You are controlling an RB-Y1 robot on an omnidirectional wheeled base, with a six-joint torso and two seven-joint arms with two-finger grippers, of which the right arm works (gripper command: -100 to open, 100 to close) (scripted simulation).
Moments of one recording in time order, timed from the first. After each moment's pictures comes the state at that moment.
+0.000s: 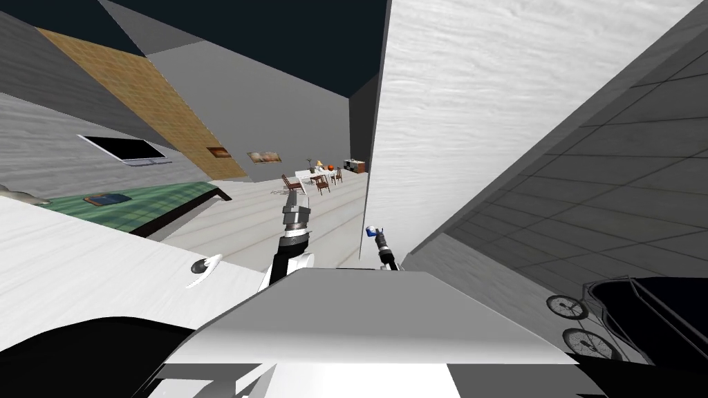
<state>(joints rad) 0.03 -0.01 0.06 -0.86 0.11 -0.74 -0.08</state>
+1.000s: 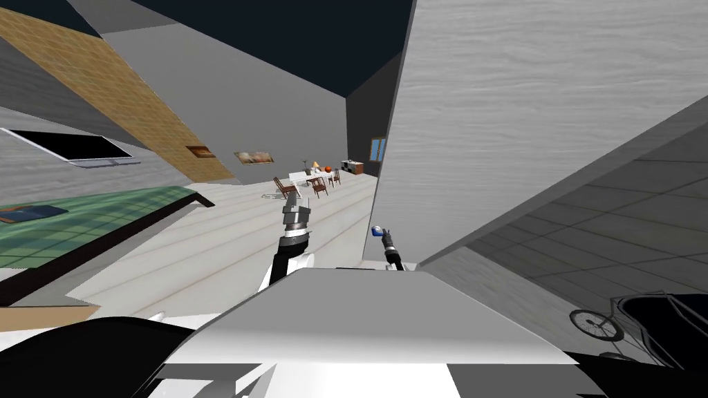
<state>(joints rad) 0.01 -0.05 -0.03 -0.83 0.07 -0.75 -0.05</state>
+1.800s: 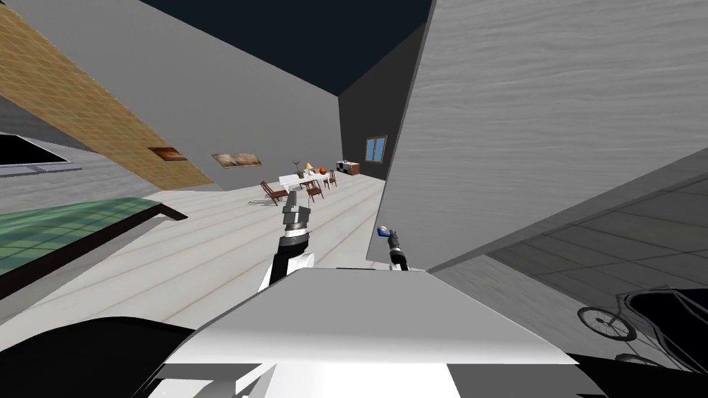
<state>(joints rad) 0.03 -0.05 -0.13 -0.85 0.02 -0.74 -0.02</state>
